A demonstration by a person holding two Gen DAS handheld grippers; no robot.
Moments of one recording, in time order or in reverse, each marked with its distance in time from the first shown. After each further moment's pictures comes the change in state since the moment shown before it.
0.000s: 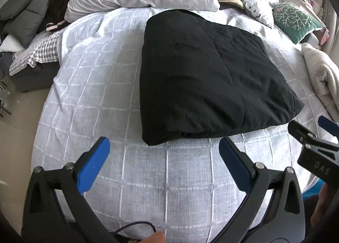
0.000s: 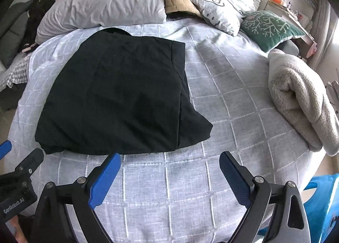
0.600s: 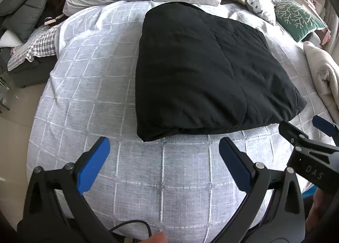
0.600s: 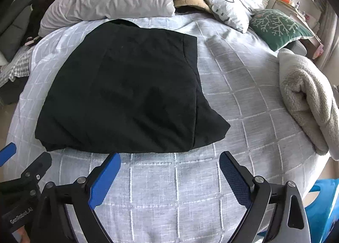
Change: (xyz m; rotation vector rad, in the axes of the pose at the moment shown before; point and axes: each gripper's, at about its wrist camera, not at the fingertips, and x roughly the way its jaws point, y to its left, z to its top) left arm 0.011 -0.004 -0.001 -0.005 0.035 -0.008; right arm 0.017 0.011 0.002 -0.028 0.041 0.025
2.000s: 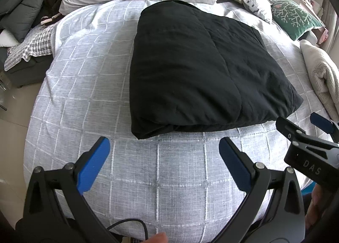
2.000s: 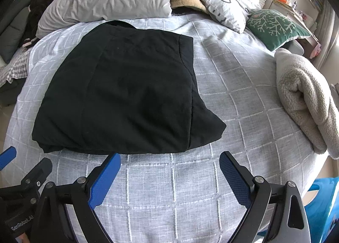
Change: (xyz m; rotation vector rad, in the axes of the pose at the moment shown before) left arm 0.000 -0.004 -0.002 0.000 0.009 -0.022; right arm -0.001 -0.003 0.000 0.005 -0.009 -0.013
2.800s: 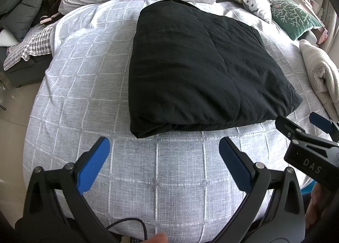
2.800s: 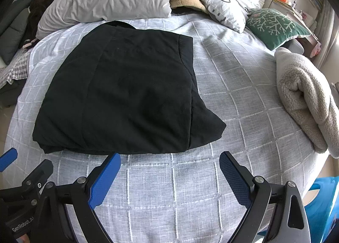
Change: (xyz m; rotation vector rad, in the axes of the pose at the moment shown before) left arm 0.000 -0.001 0.000 0.000 0.001 -0.002; right arm 0.000 0.000 0.000 0.006 0.000 0.004
